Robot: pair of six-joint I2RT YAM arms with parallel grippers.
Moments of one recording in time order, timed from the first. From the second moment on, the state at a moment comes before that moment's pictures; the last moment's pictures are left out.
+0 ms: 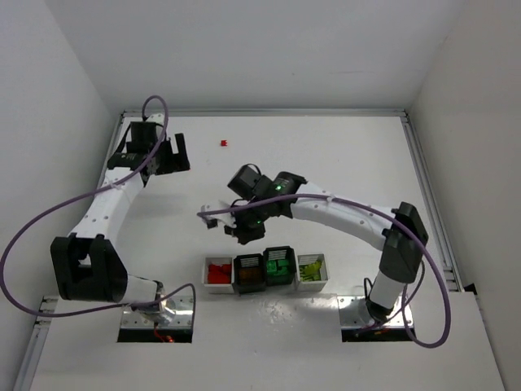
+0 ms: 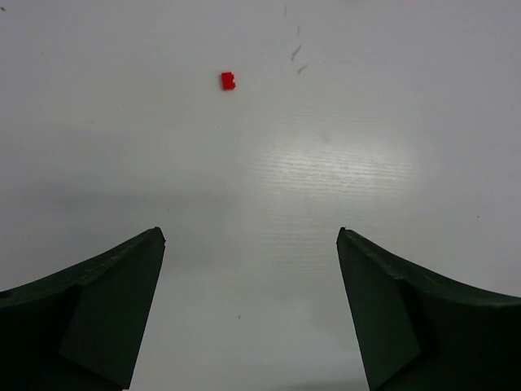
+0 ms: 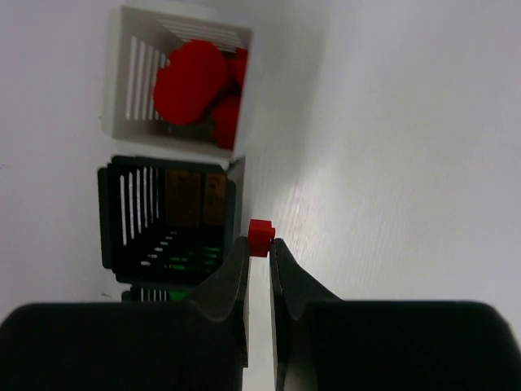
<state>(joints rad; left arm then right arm) -0.02 1.37 1.17 -0.51 0.03 -0.19 1.00 1.72 1.48 -0.85 -0.41 -0.60</state>
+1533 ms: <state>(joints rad) 0.00 1.89 1.35 -0.49 0.13 -0.19 0.85 1.85 1.67 -0.67 -0.08 -0.30</state>
